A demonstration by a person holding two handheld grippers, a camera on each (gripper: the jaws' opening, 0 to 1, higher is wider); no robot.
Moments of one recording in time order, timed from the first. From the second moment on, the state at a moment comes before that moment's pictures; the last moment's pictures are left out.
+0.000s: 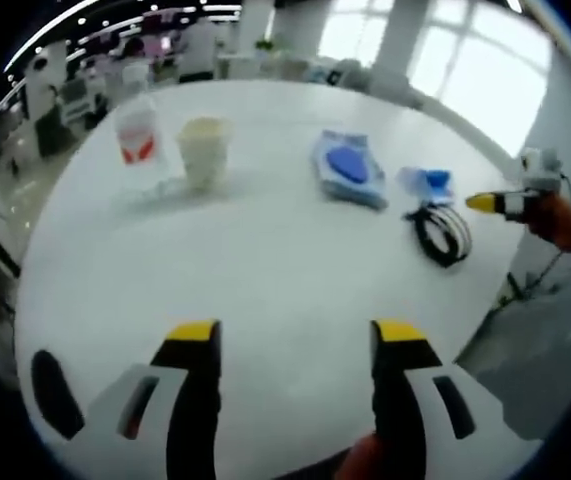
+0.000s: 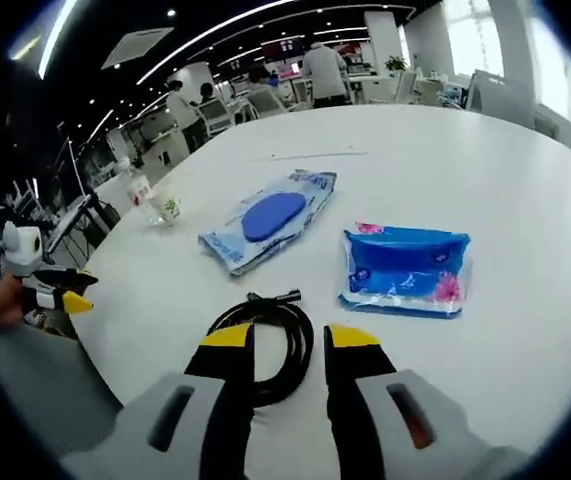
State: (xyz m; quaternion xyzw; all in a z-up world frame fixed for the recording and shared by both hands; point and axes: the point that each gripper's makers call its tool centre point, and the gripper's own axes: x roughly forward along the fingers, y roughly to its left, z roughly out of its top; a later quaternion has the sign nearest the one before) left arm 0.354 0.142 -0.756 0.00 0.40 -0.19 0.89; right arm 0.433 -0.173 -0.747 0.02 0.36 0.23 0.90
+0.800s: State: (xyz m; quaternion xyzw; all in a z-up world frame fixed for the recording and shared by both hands) left arm 0.478 -0.004 -0.756 -0.19 0.36 -0.13 0.91; right arm 0.581 -0.118 -0.749 -0.20 0.35 0.31 0.86
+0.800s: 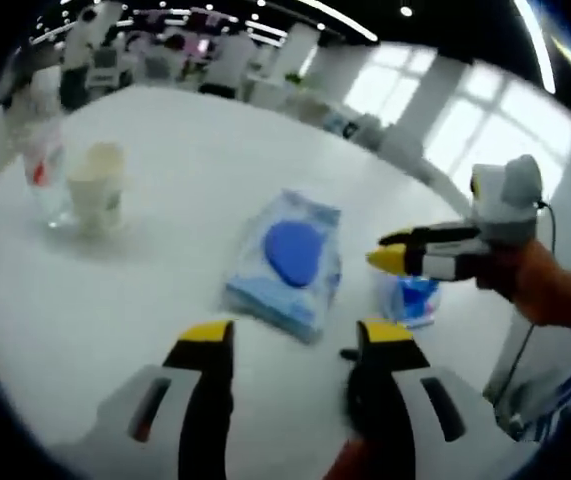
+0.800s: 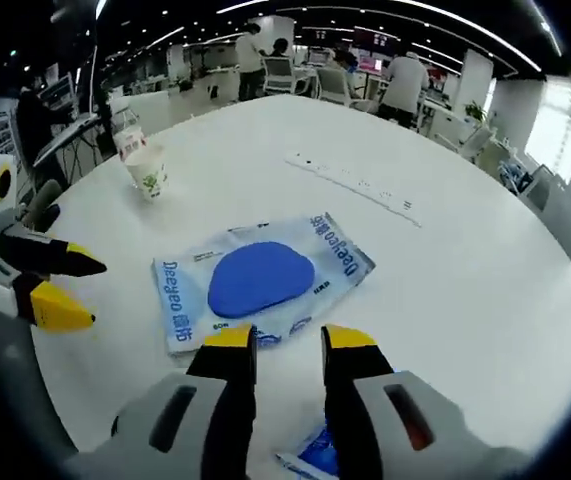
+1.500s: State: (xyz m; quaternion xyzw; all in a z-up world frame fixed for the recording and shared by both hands) left arm 0.506 -0.024 -0.799 -0.26 0.41 -0.07 0.87; right arm 0.652 -0.111 -0.772 -0.26 0.37 0.36 0.82
